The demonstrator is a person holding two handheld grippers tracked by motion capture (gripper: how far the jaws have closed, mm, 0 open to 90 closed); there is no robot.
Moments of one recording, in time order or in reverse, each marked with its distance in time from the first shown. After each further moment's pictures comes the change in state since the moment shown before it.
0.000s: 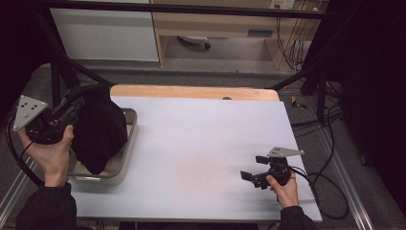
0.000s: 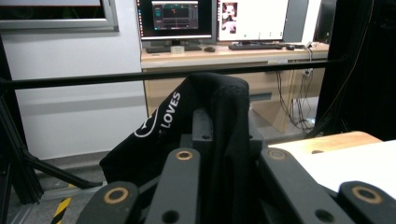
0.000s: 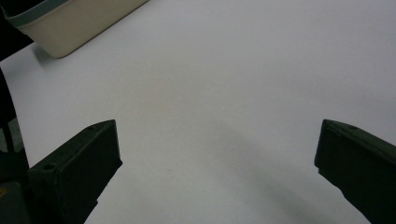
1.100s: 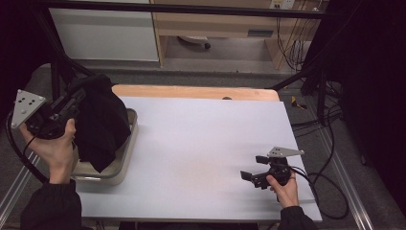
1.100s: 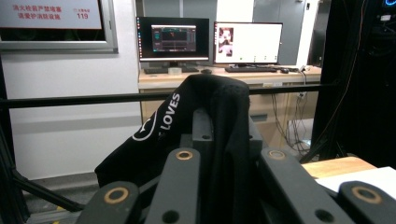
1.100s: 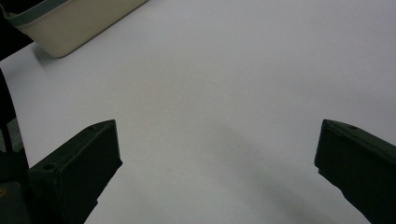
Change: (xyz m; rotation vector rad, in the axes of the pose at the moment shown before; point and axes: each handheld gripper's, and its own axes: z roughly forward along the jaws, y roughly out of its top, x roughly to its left) left arm -0.009 0.014 0.003 -0.089 -0.007 -0.018; right arm 0.000 0.000 0.000 -0.001 -0.001 -0.002
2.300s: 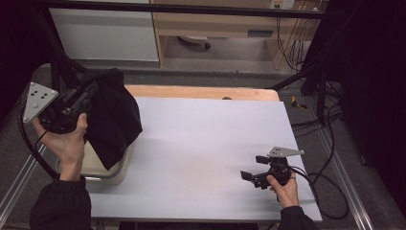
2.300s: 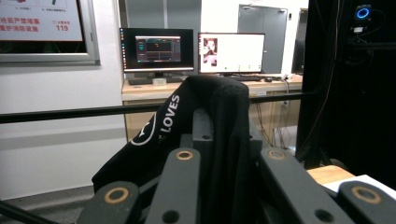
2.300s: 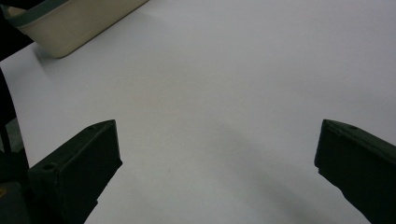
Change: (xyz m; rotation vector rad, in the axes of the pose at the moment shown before) left arm -0.029 0.016 0.012 -0.037 -0.060 0.008; right arm 0.000 0.000 0.000 0.001 0.001 0.000
